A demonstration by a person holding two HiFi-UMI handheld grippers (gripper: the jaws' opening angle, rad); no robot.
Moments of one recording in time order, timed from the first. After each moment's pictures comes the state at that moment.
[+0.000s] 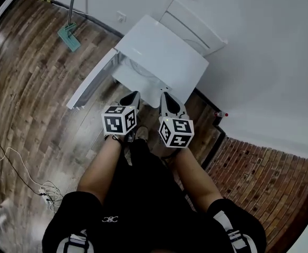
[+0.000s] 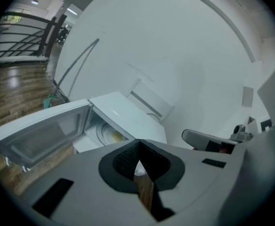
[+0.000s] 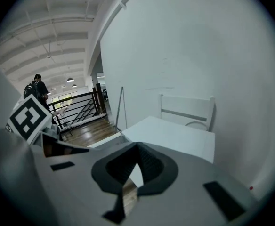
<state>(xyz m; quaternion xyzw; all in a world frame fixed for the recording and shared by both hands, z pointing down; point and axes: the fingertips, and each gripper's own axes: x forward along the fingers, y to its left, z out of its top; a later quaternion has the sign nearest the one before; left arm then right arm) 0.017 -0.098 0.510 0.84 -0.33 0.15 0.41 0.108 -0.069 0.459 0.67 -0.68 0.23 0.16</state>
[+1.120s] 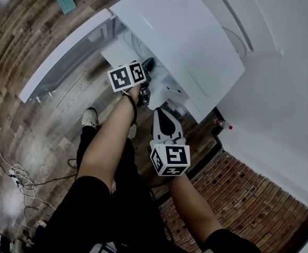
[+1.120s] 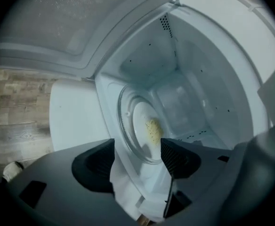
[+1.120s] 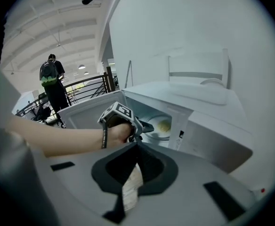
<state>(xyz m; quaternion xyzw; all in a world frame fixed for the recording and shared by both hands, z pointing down) 0.109 -0.210 0.804 0.69 -0.42 0.05 0.59 0.116 -0.046 0.657 0.59 -0.72 0.26 0.23</state>
